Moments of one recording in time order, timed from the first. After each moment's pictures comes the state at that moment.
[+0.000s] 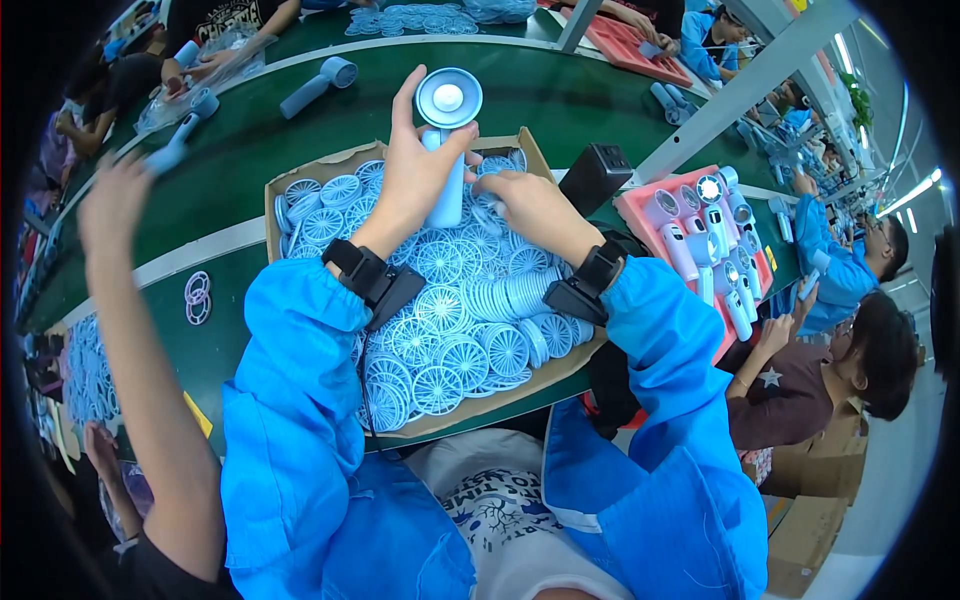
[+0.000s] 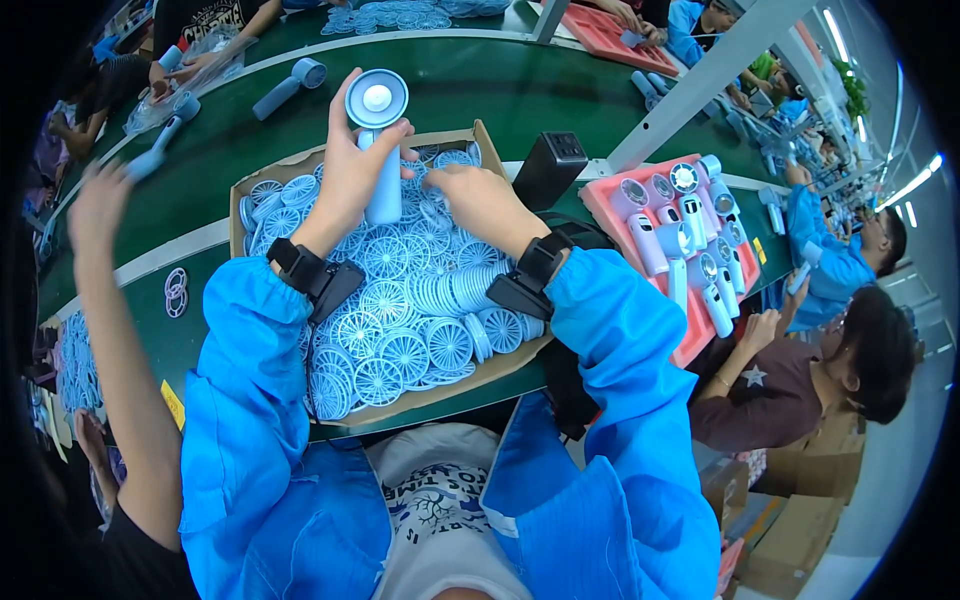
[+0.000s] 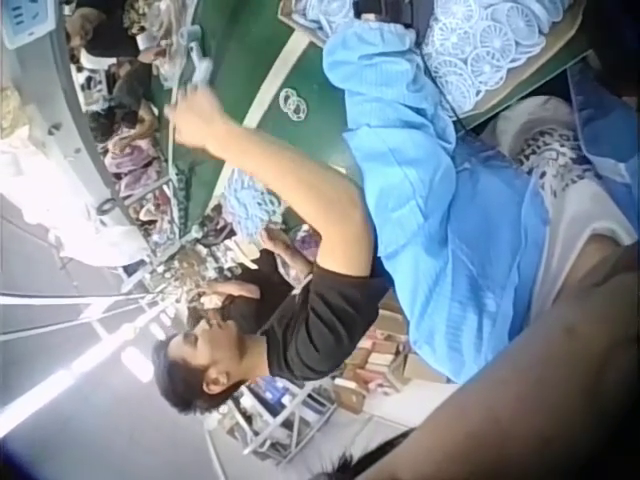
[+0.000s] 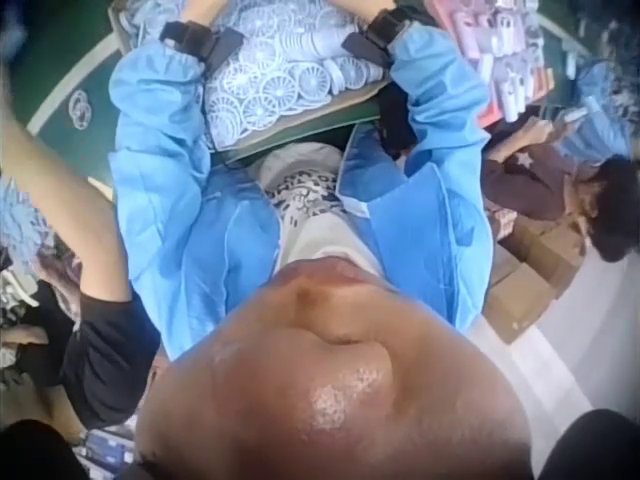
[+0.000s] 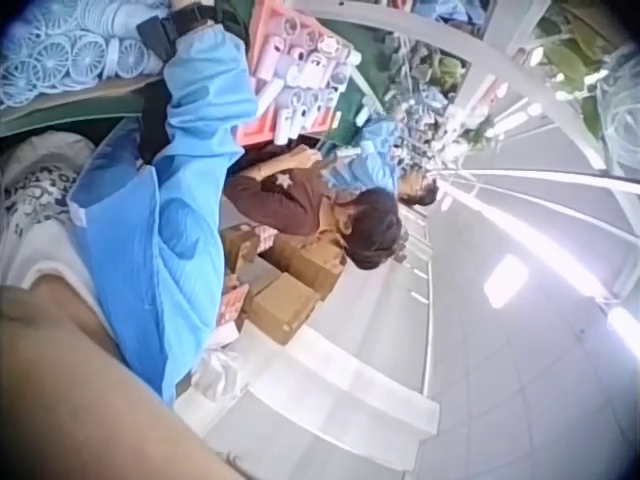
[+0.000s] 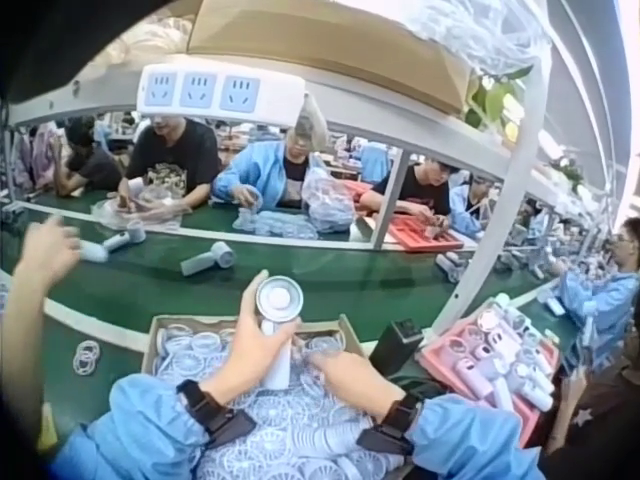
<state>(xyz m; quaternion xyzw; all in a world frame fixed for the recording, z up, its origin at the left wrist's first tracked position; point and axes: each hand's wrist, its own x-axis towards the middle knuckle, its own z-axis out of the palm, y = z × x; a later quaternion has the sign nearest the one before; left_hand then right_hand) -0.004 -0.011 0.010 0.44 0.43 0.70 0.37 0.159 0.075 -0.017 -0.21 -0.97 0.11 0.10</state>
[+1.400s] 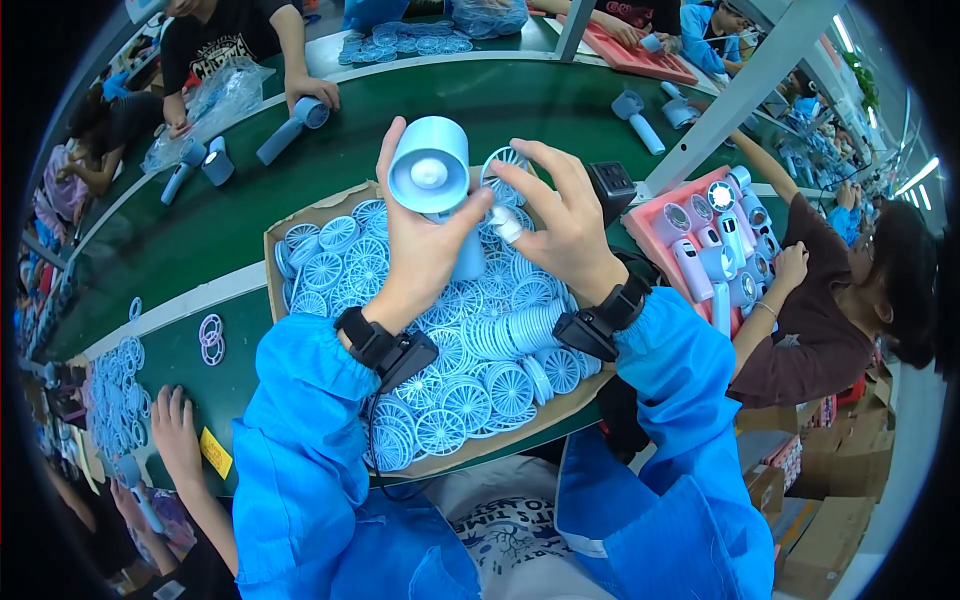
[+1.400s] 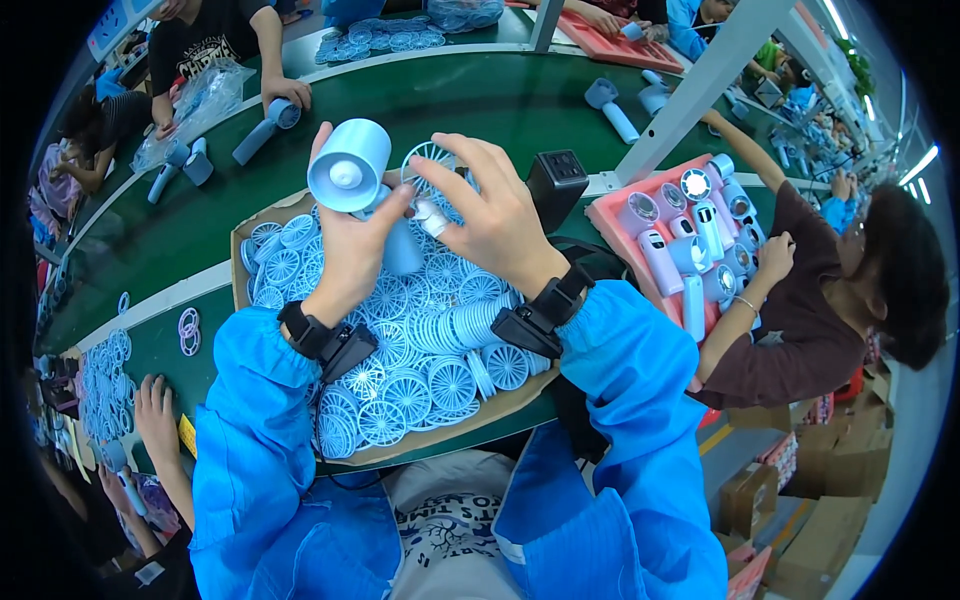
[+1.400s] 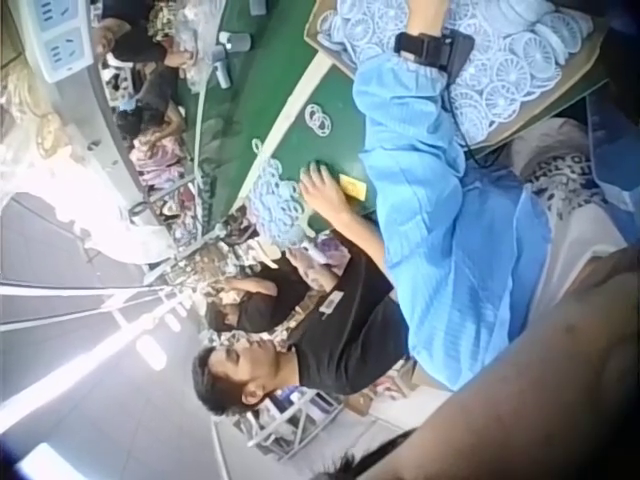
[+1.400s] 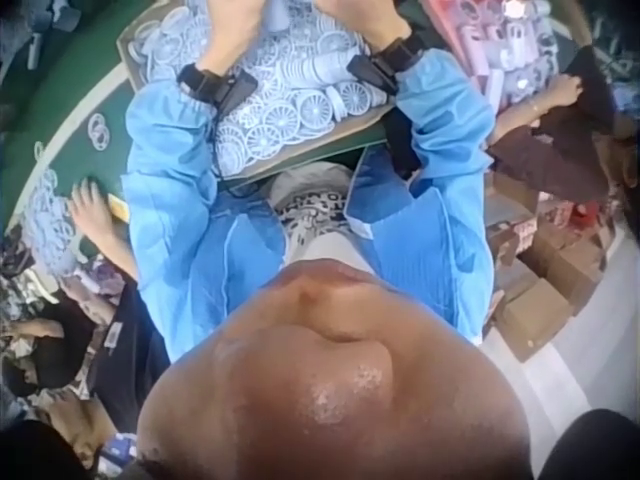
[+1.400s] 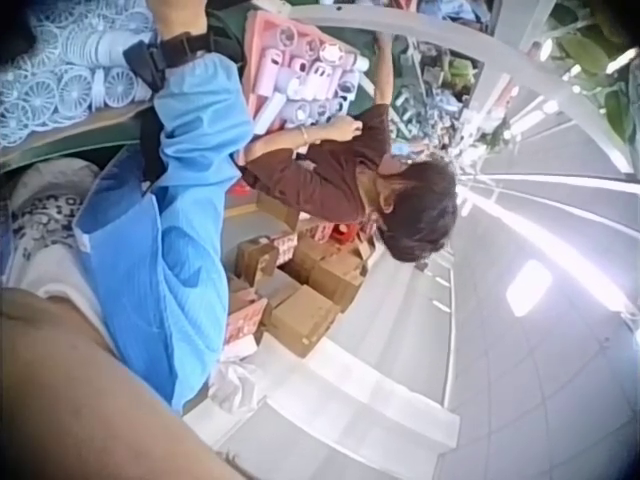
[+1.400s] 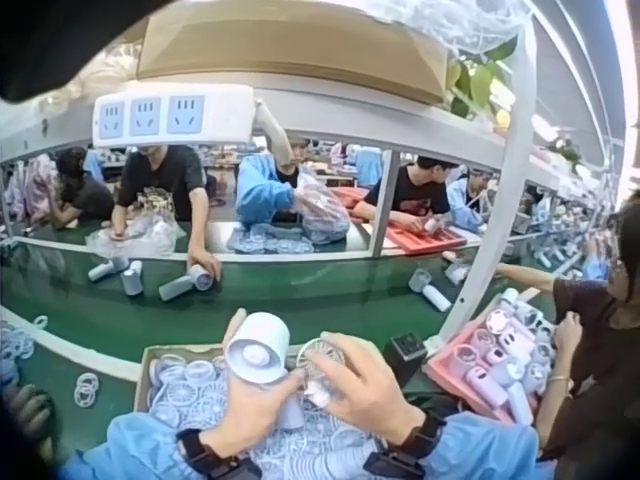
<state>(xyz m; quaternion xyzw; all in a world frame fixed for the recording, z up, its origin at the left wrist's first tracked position) 0.024 -0.016 0.009 0.46 0.41 0.74 0.26 0.164 0.067 0.025 -0.09 -0.87 0.00 0.48</state>
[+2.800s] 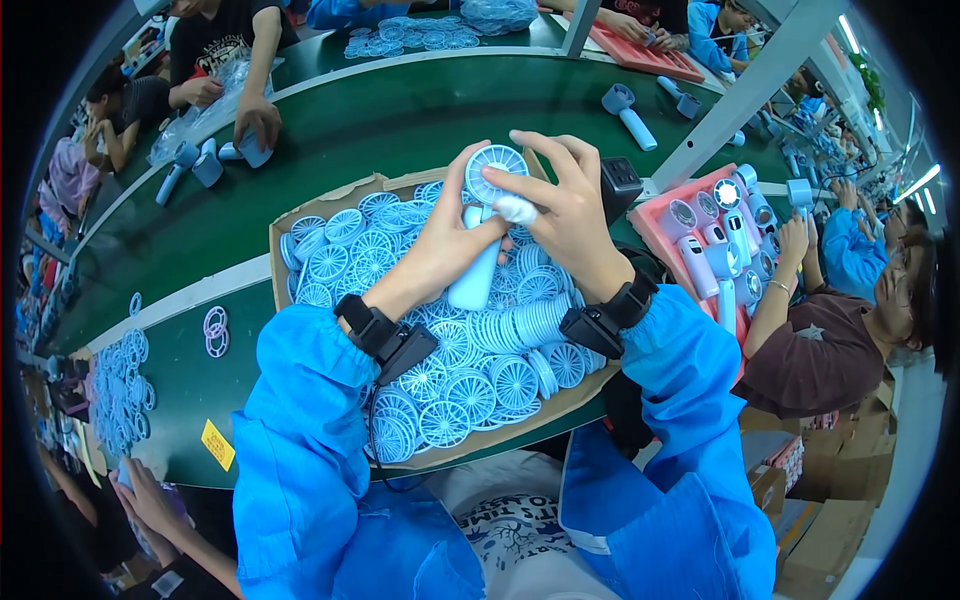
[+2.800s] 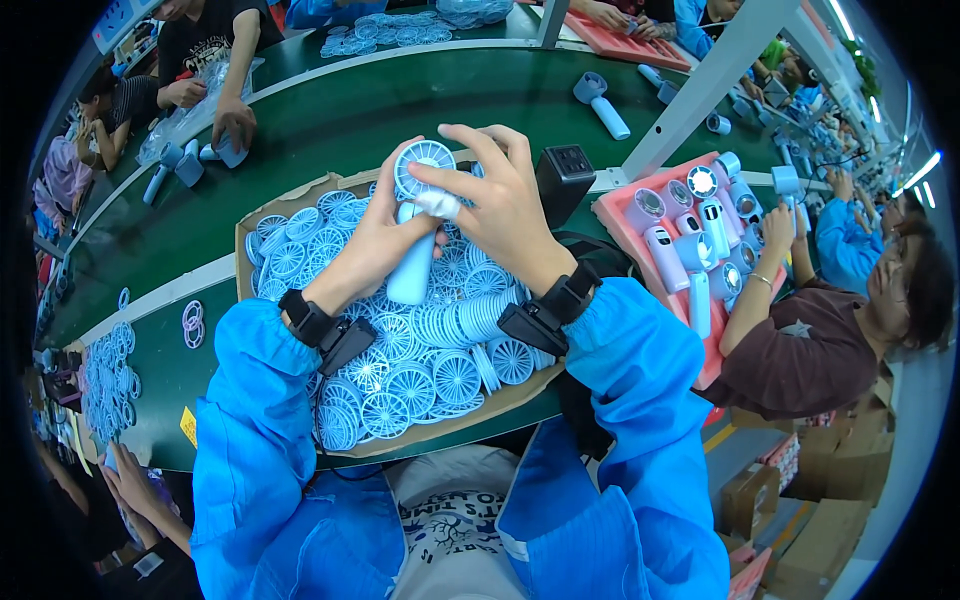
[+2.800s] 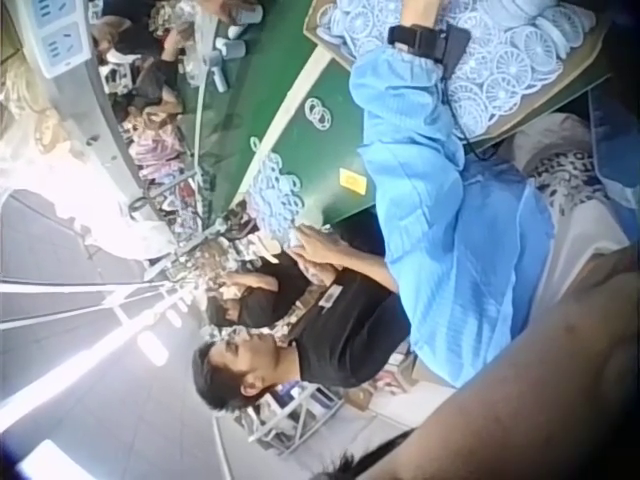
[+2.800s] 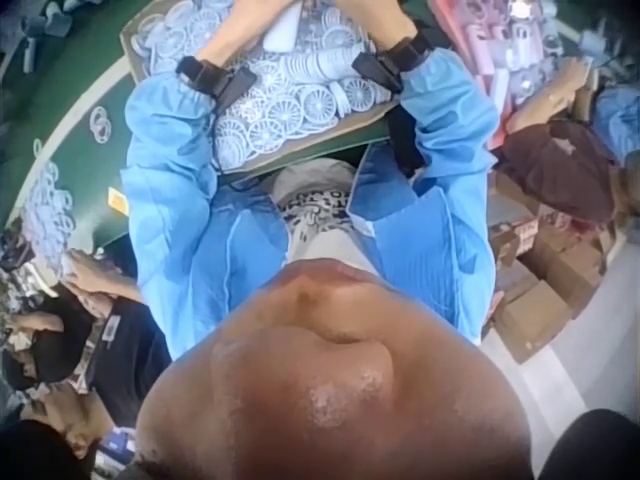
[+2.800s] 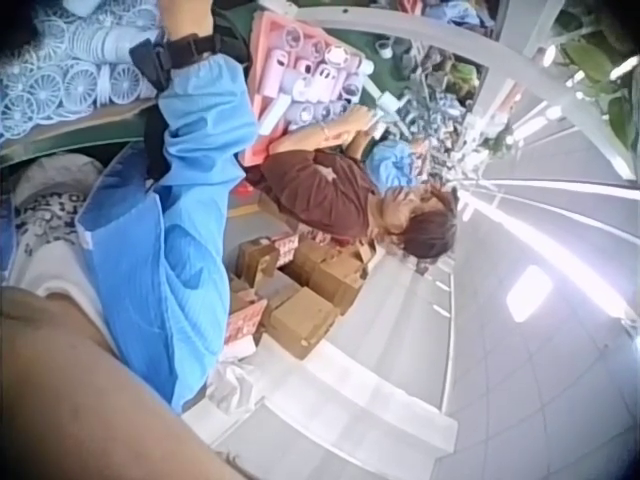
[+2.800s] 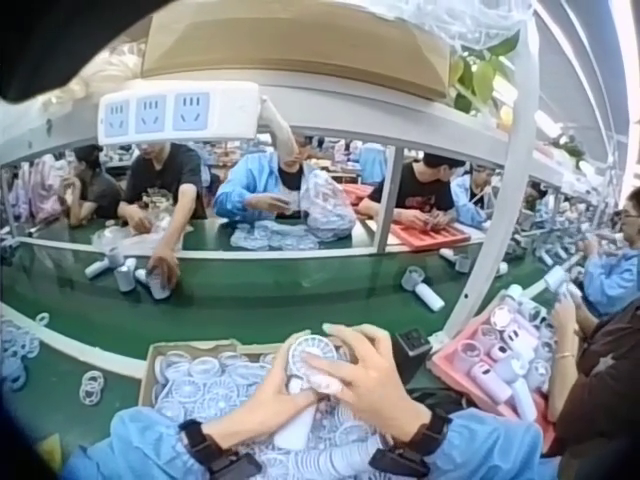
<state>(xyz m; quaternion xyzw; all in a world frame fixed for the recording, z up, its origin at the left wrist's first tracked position) 0.023 -0.020 0.011 0.44 0.43 0.57 0.55 0.167 0.070 0.020 -0.14 -0.89 -0.04 0.43</state>
